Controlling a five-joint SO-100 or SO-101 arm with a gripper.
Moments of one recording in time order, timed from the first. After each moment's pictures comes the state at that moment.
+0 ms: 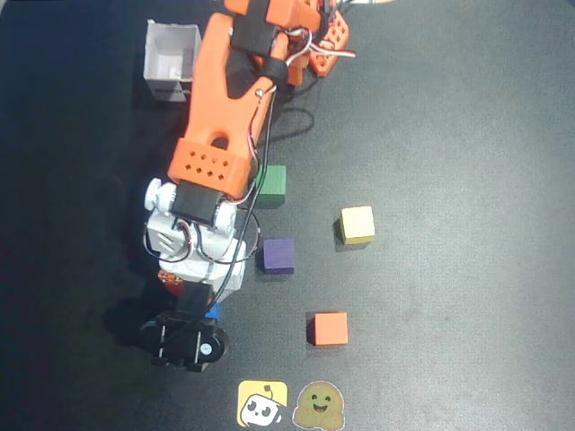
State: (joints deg) arm 12.7 69.4 82.0 63.1 82.3
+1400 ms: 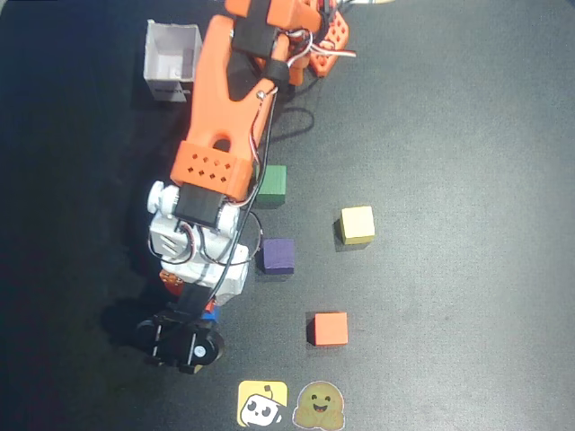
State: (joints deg) arm 12.3 69.0 82.0 62.7 87.5
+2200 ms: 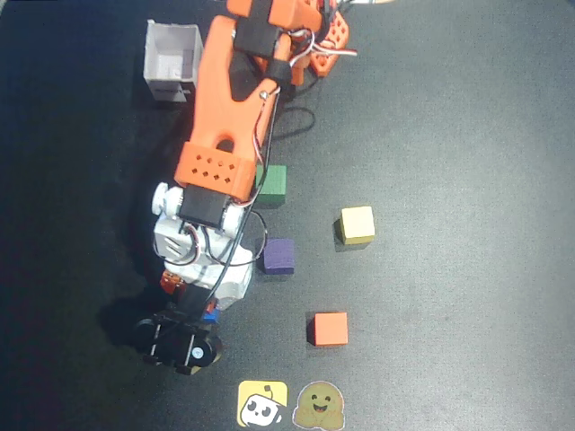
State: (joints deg) arm 11.4 69.3 82.6 61.1 91.2
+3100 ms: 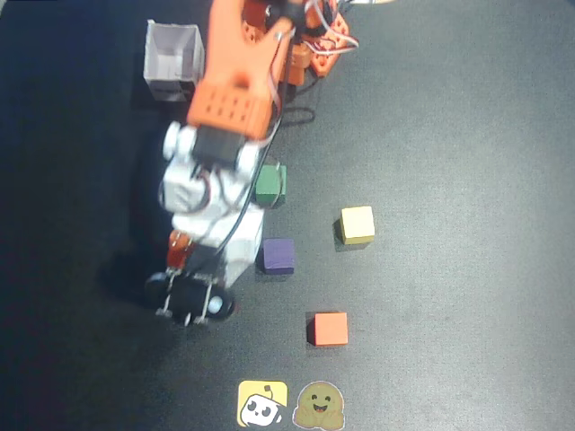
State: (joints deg) arm 10.6 96.0 105.0 55.1 87.6
